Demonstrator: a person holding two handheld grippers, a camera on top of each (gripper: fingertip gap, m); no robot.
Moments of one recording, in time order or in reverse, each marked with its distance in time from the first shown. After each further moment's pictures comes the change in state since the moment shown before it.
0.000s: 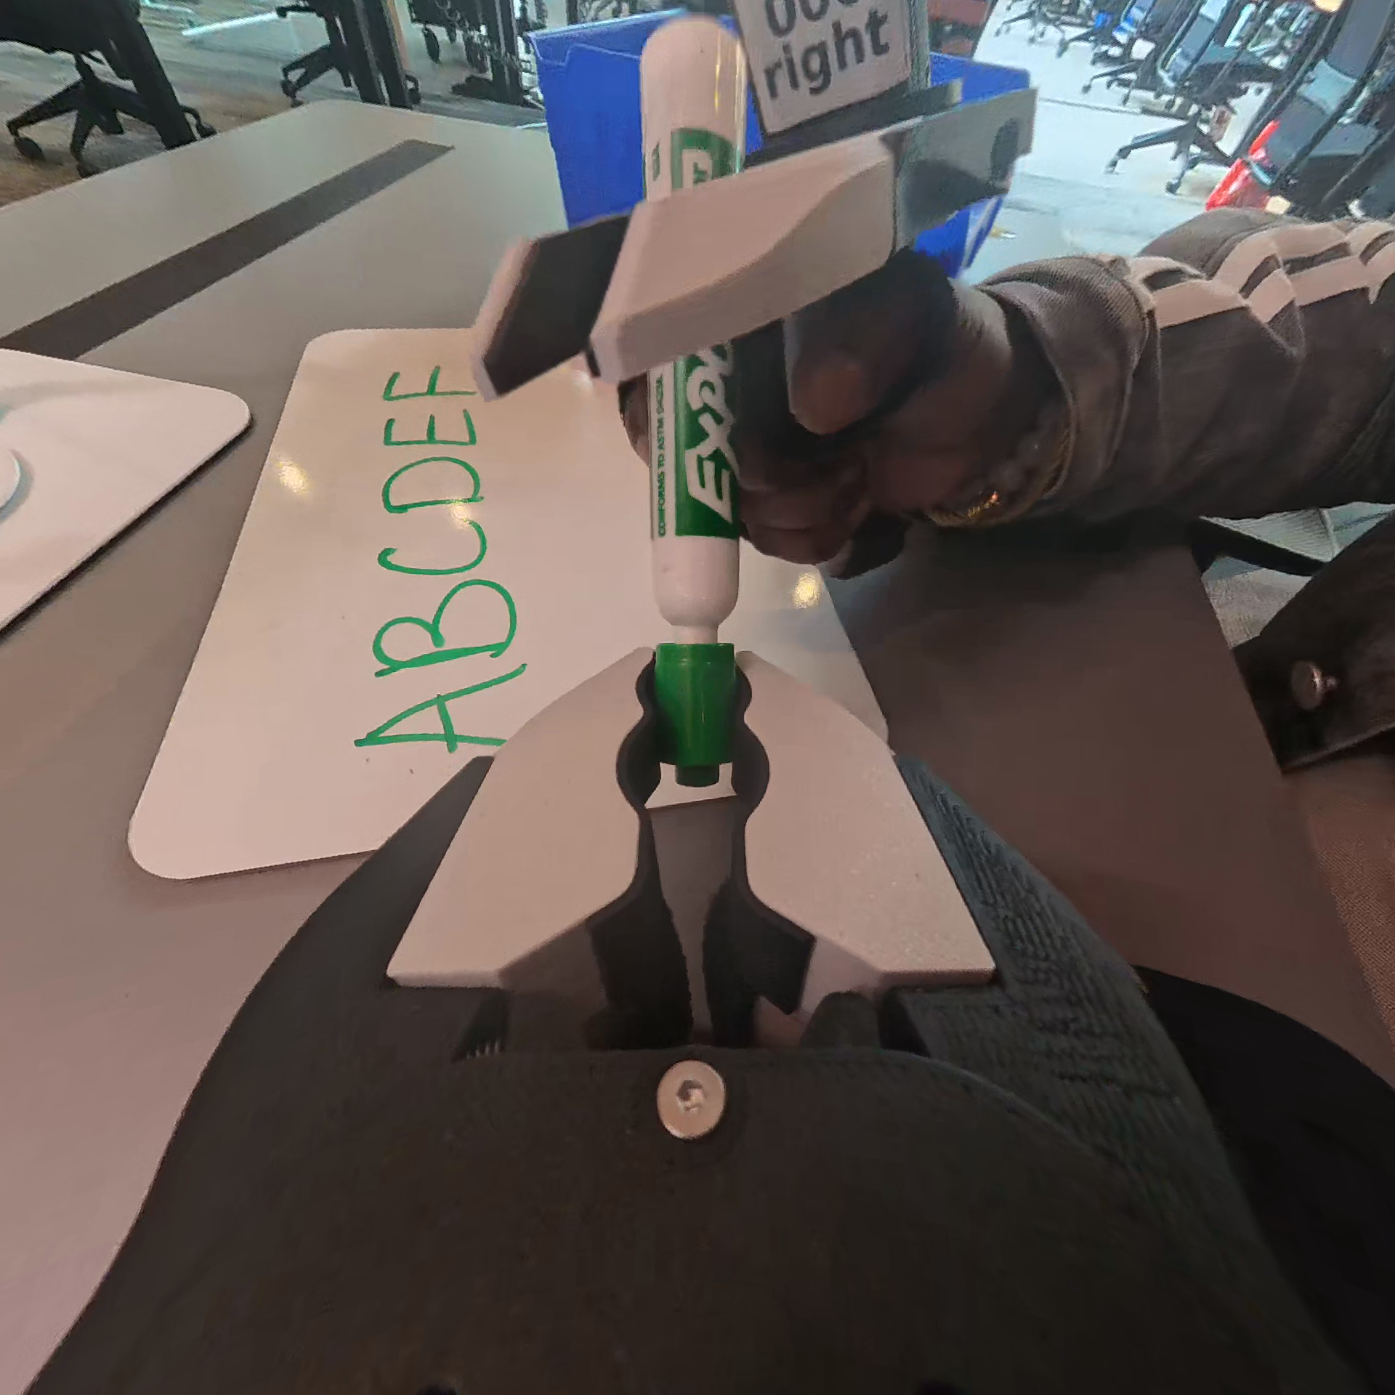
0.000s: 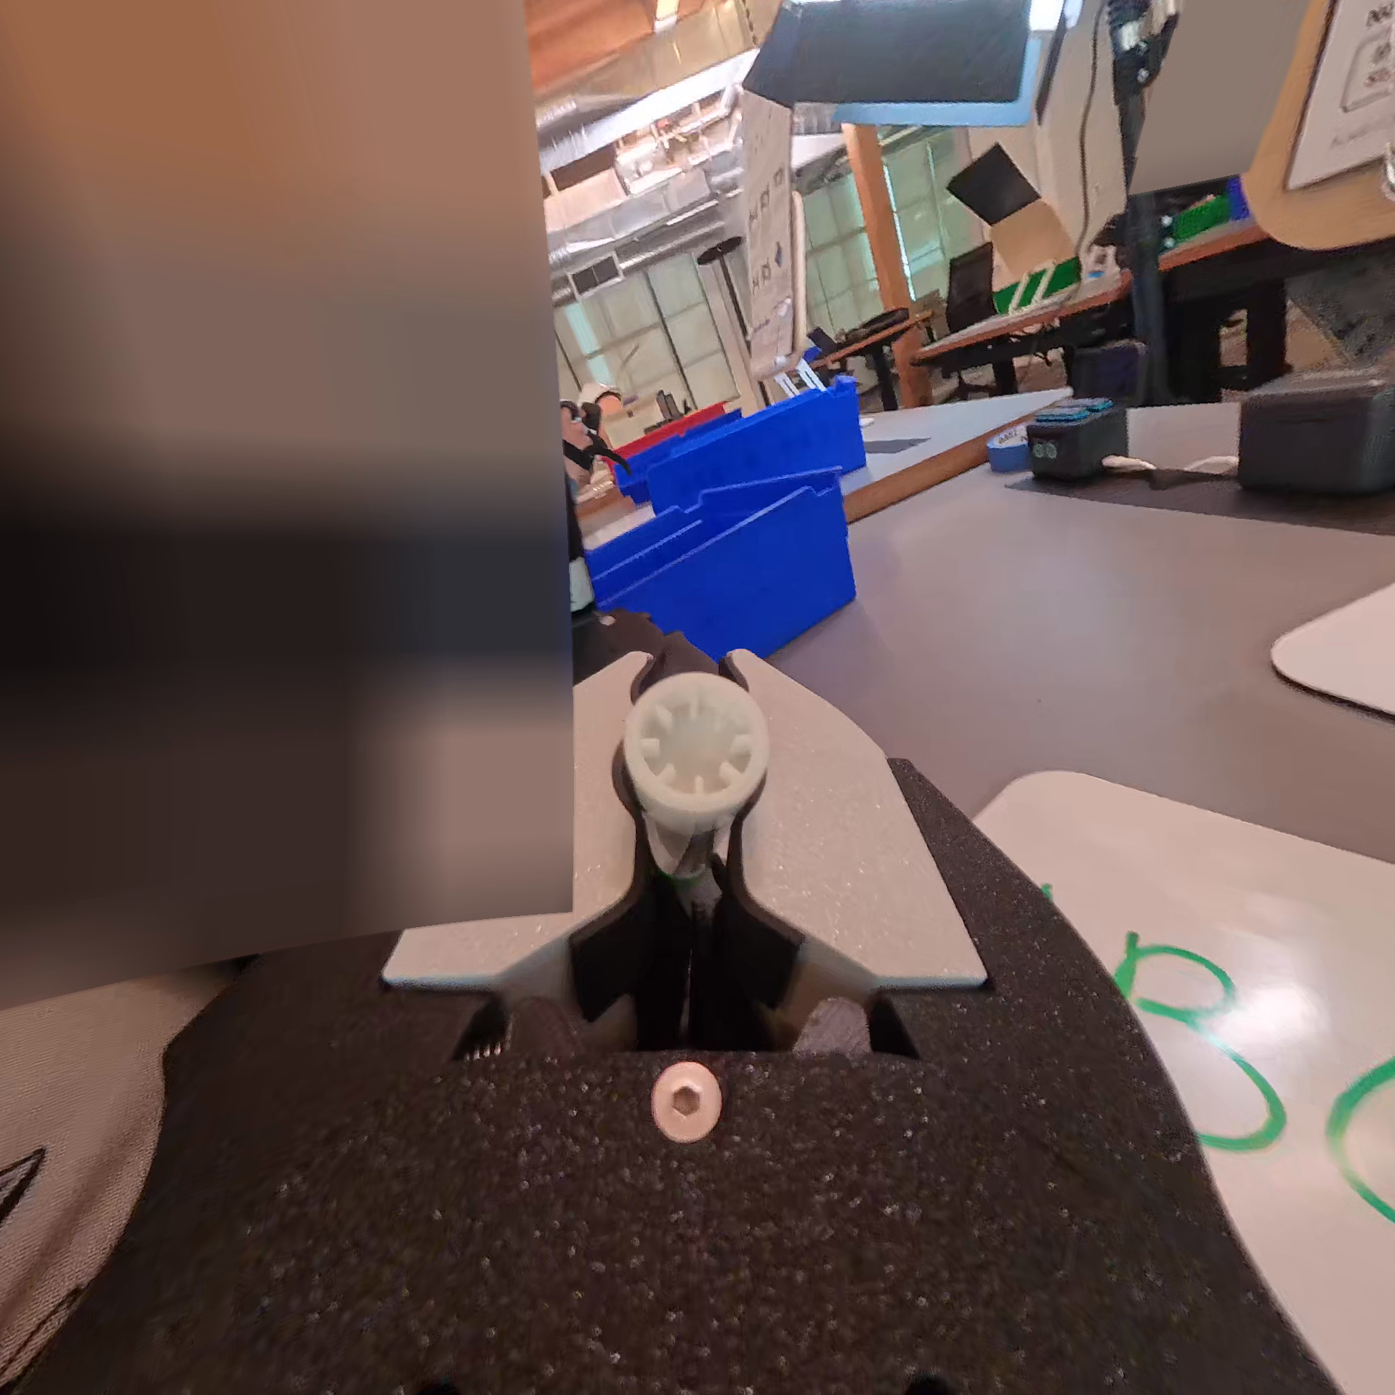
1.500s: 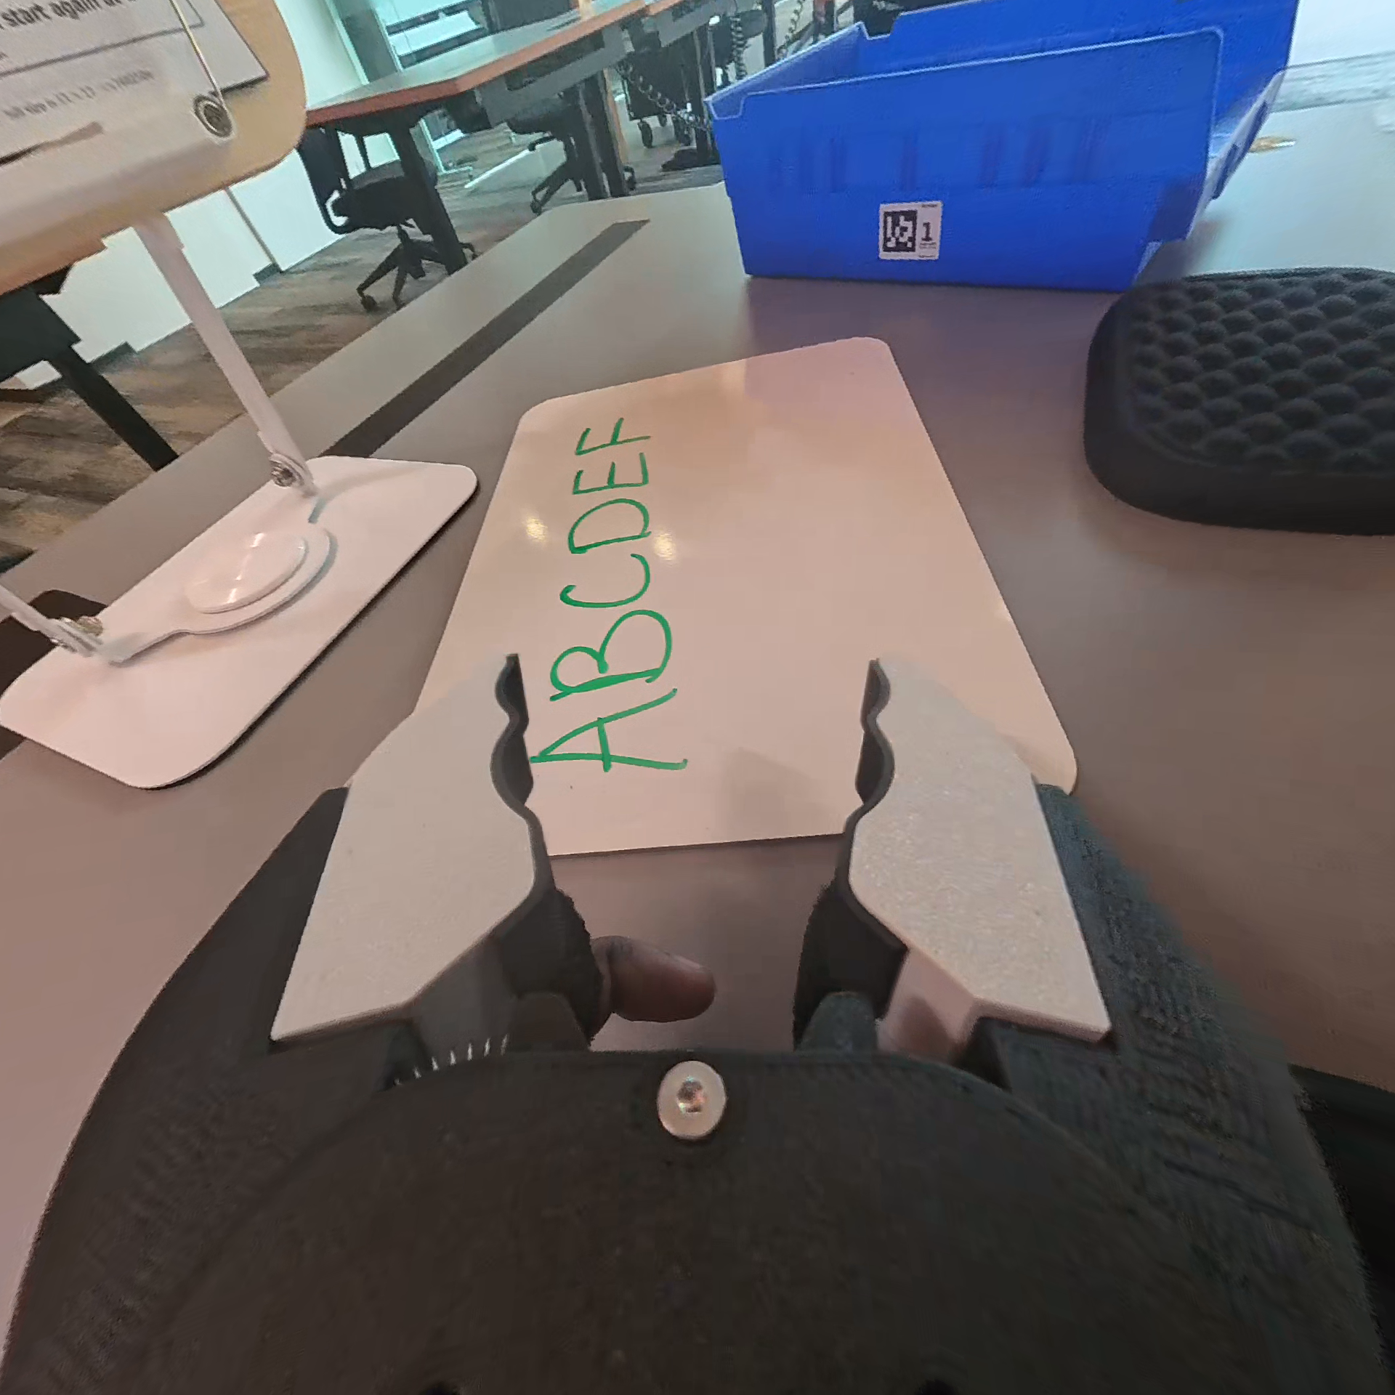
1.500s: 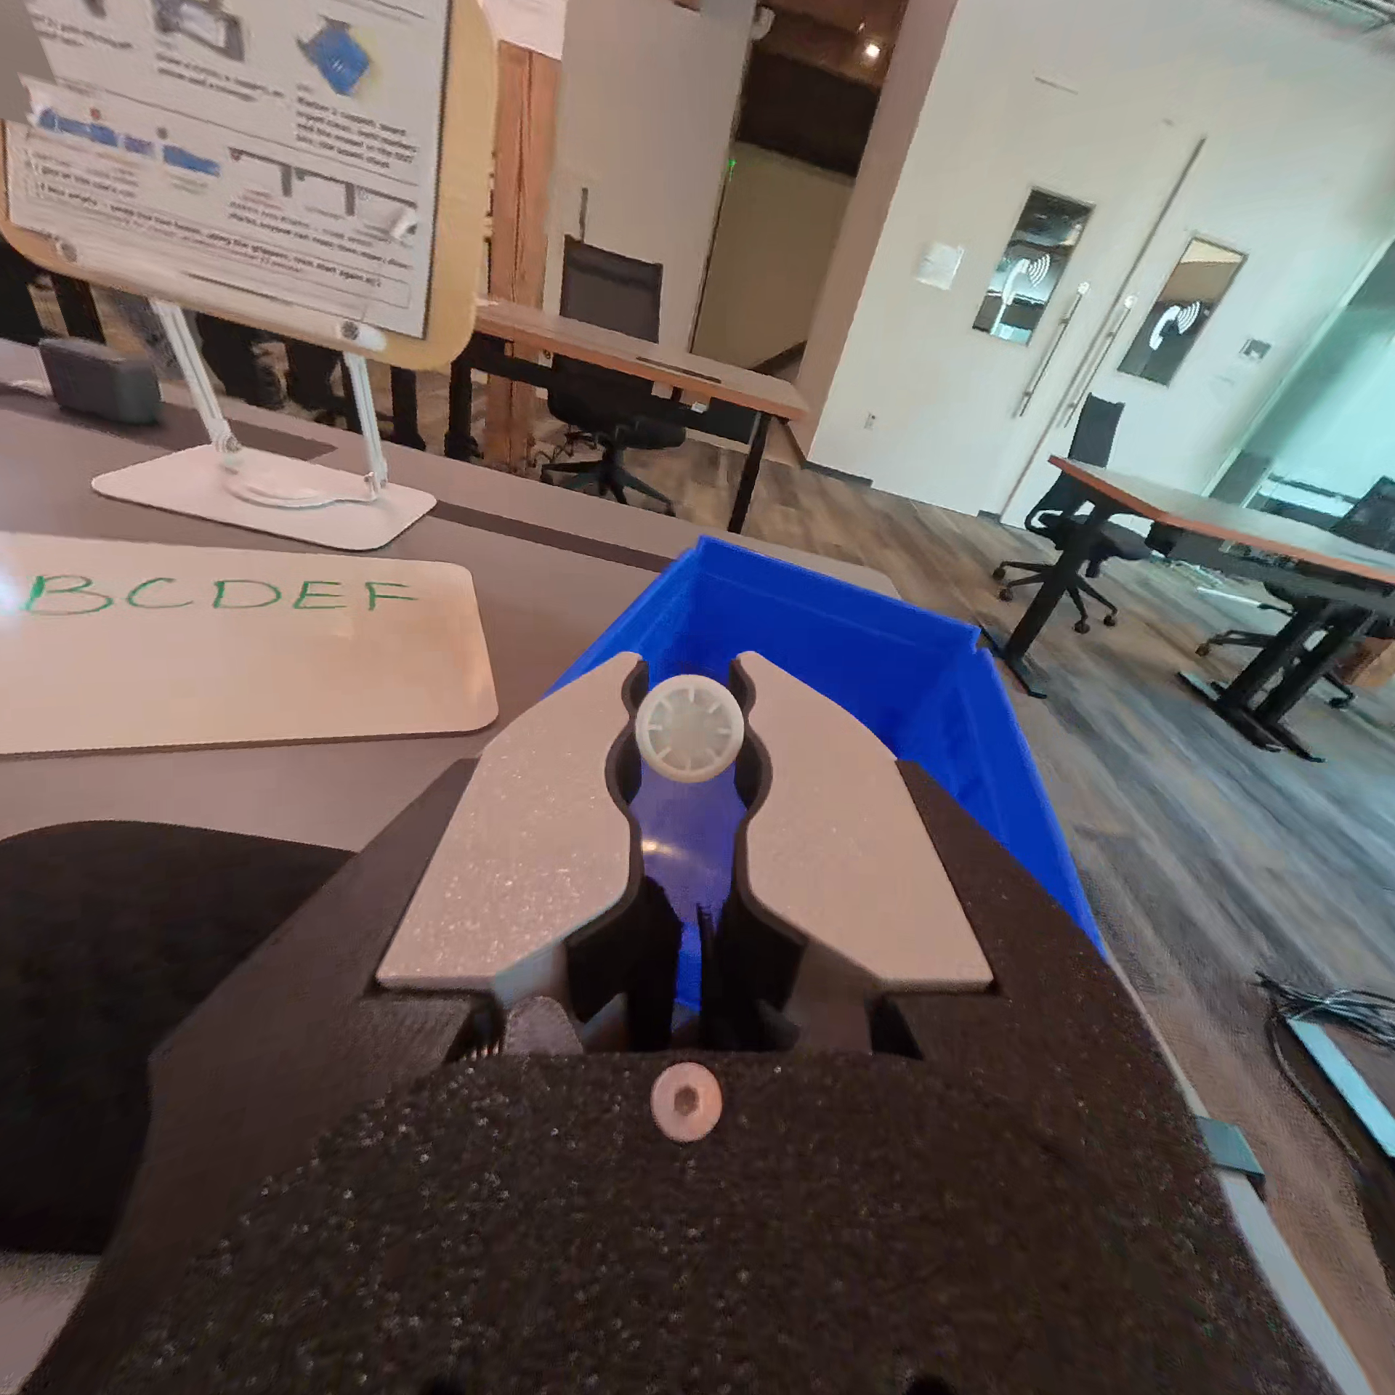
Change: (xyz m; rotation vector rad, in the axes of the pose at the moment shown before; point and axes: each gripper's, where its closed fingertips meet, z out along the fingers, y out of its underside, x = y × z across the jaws) left arm -0.032 -0.007 0.001 0.030 -0.276 0.178; right arm -0.057 -0.069 -0.427 -0.001 1.351 -0.593
